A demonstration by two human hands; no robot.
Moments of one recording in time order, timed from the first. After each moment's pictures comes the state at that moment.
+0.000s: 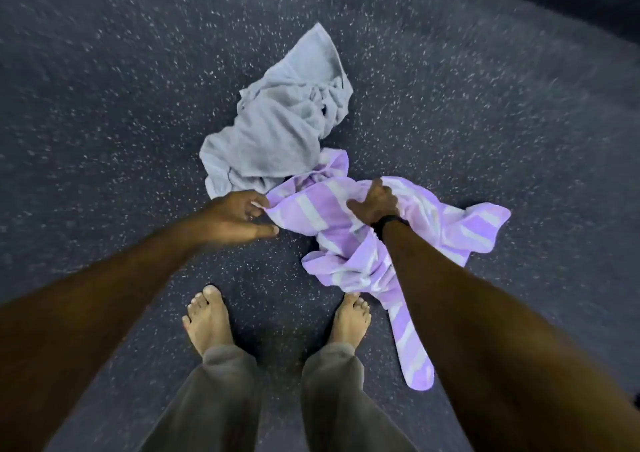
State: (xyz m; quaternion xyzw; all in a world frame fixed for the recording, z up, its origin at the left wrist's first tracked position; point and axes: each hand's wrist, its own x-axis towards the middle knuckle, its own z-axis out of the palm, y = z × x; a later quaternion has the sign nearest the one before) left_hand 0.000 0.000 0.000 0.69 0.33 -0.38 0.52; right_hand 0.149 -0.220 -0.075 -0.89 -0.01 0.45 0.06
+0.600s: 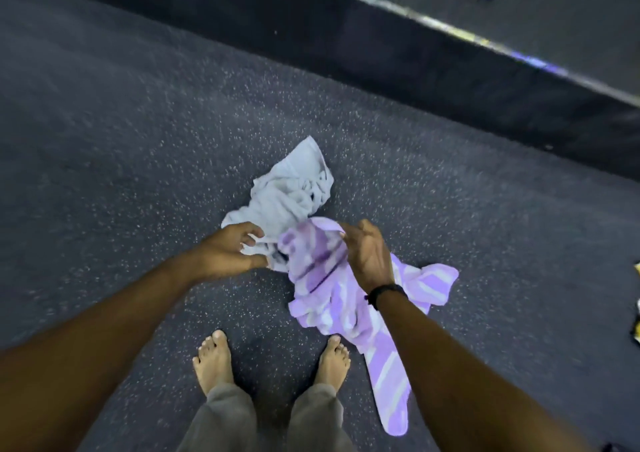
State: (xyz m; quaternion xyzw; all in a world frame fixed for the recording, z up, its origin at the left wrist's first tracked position) left_hand 0.033 0.034 0.170 0.72 0.32 -0.31 0.54; right_hand 0.155 -0.196 0.127 -0.91 -0.21 0.25 0.25
